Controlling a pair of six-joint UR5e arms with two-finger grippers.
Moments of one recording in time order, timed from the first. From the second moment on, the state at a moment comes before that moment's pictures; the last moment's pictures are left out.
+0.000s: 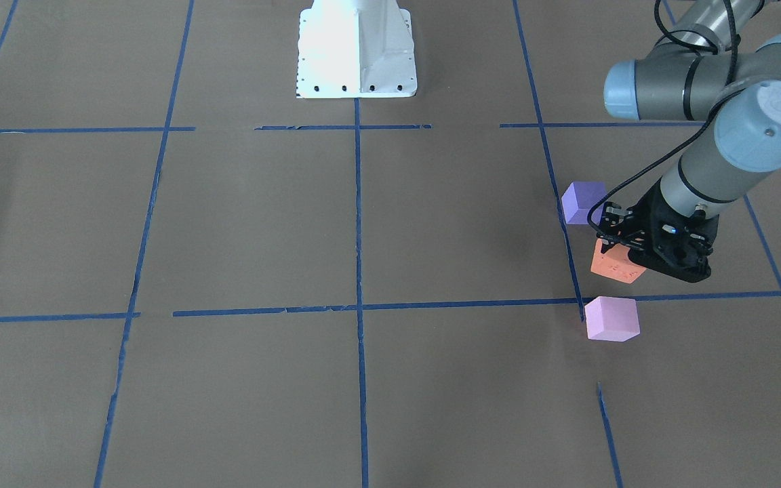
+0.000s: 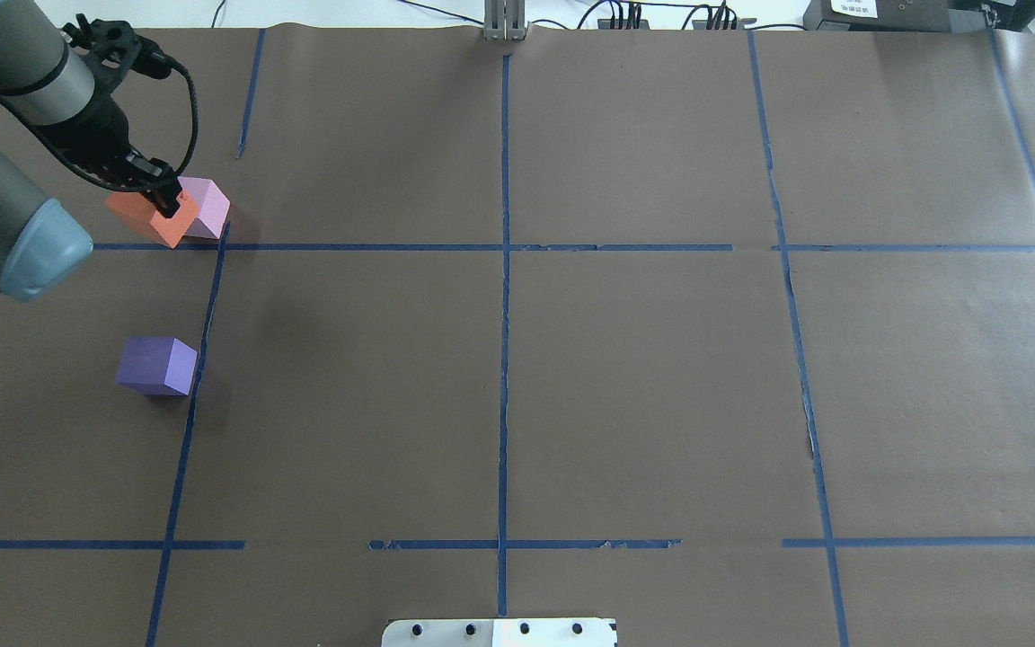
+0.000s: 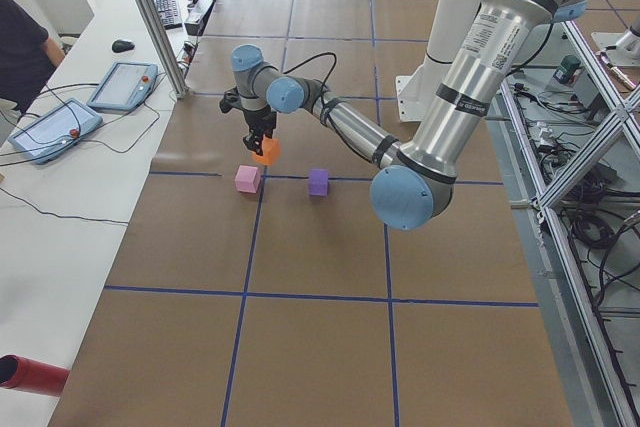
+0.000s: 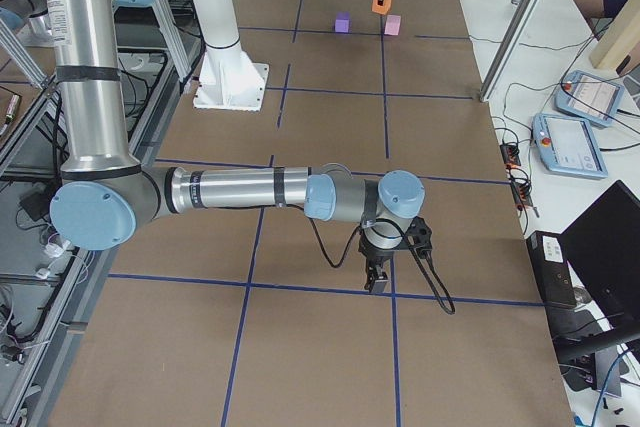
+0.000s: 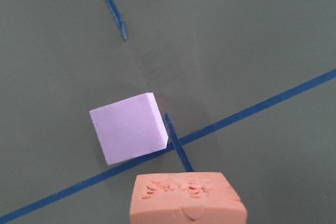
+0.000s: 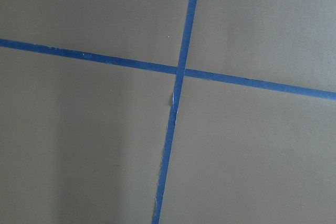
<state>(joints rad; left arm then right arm) -1.03 -2.00 -1.67 -1.49 -2.23 -0.29 1.52 -1.51 1.59 -1.72 2.29 -0.16</state>
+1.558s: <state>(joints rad) -1.01 -1.94 -1.45 -1.75 -2.39 -0.56 1.52 -1.51 1.59 -1.72 2.29 -0.16</state>
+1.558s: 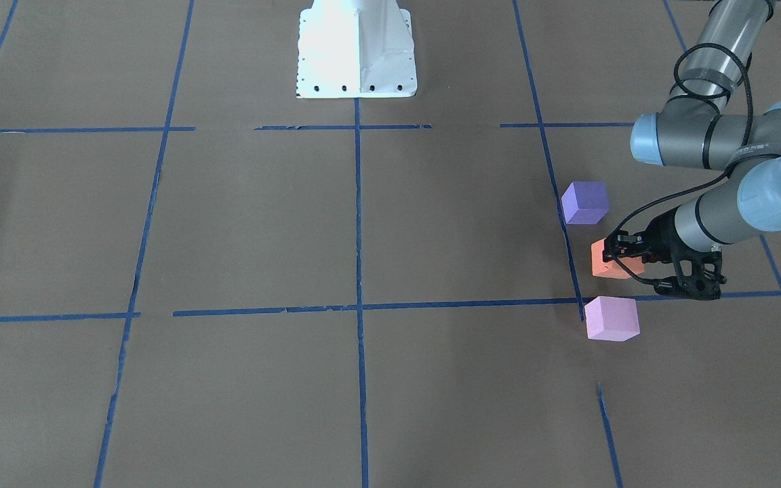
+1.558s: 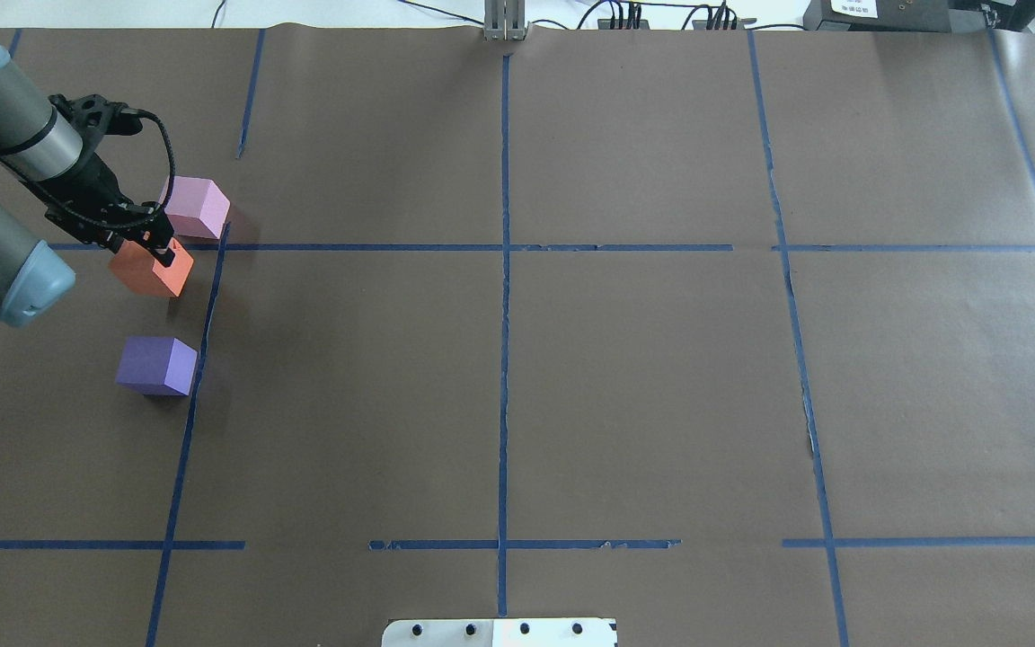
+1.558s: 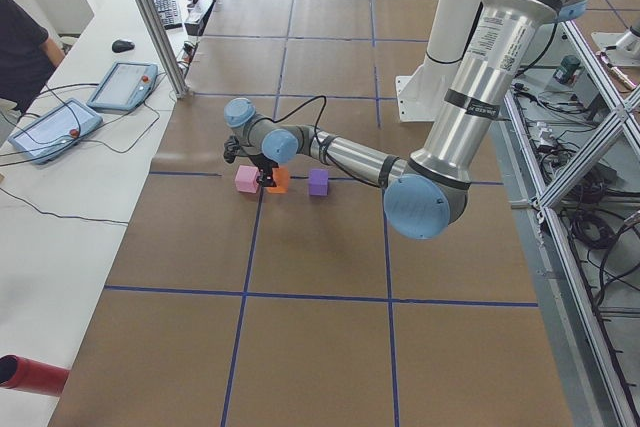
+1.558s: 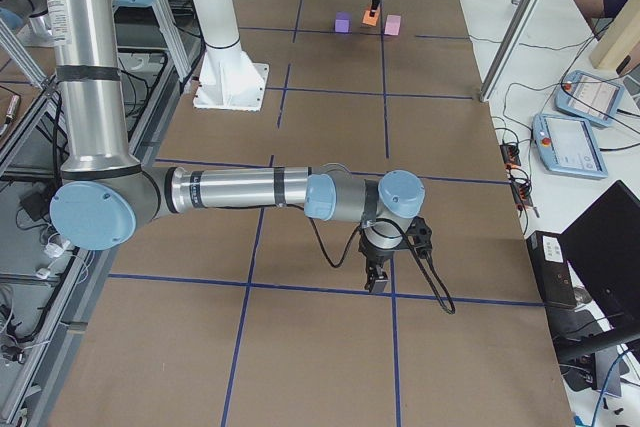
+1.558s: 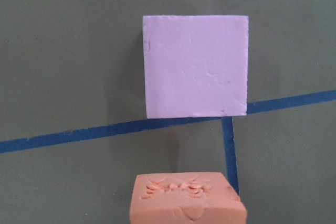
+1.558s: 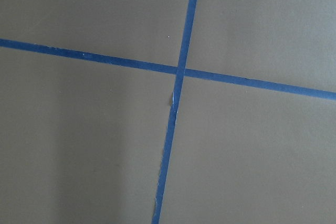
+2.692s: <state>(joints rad) -0.98 -1.94 -1.43 -1.81 -2.39 -0.62 1.52 -1.51 1.59 -1.72 2.29 -0.16</state>
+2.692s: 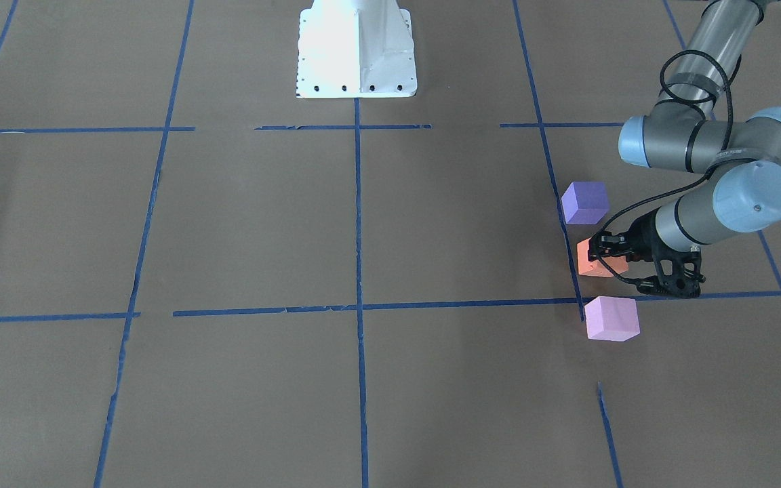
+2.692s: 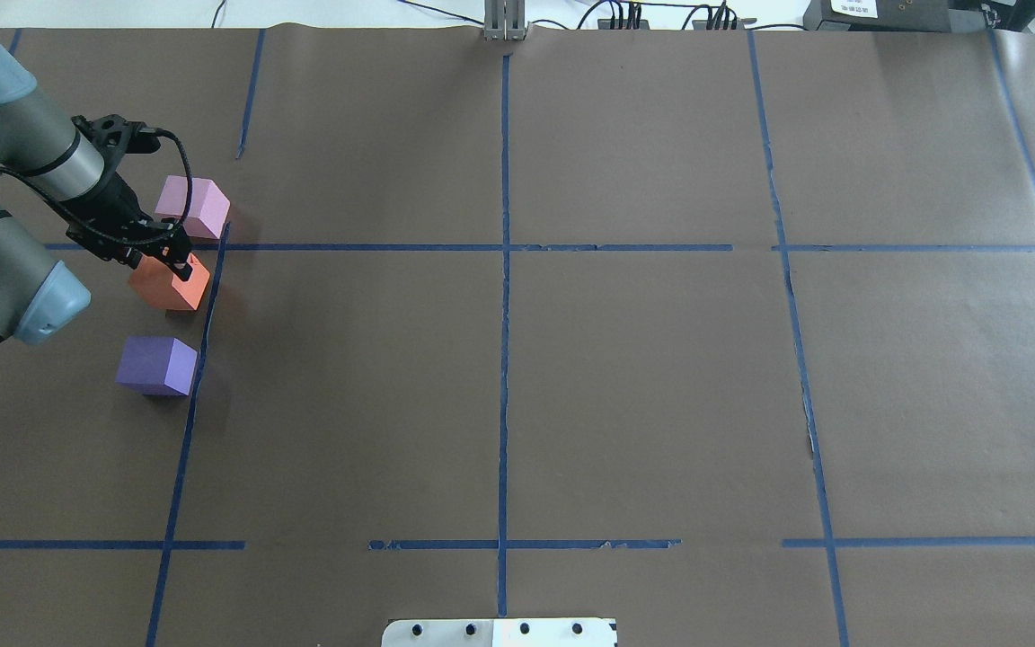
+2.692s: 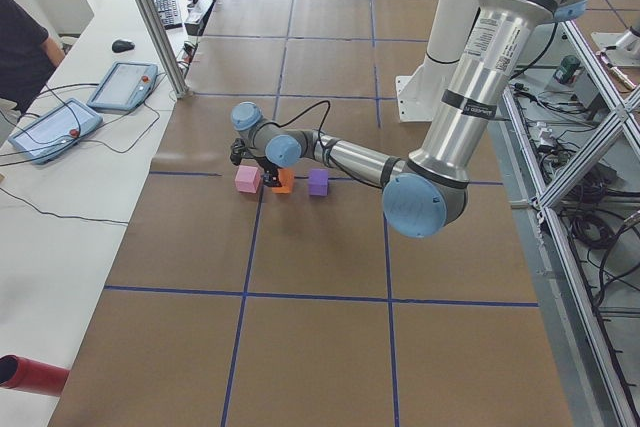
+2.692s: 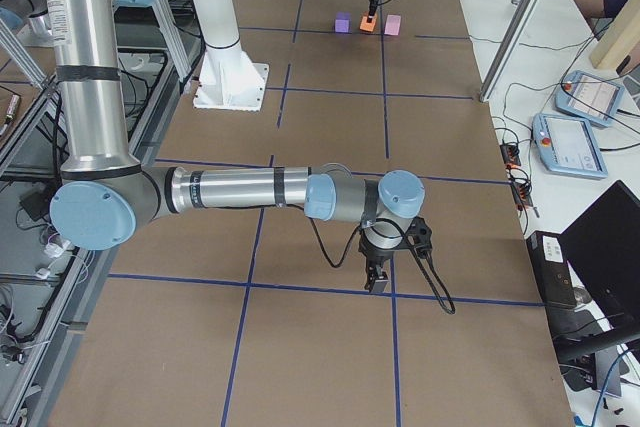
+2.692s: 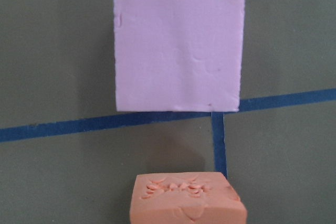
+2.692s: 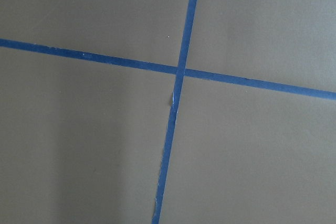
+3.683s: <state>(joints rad) -0.97 -1.94 -1.42 -1.81 -2.39 -0.62 1.52 -1.51 1.59 -1.72 2.29 -0.16</state>
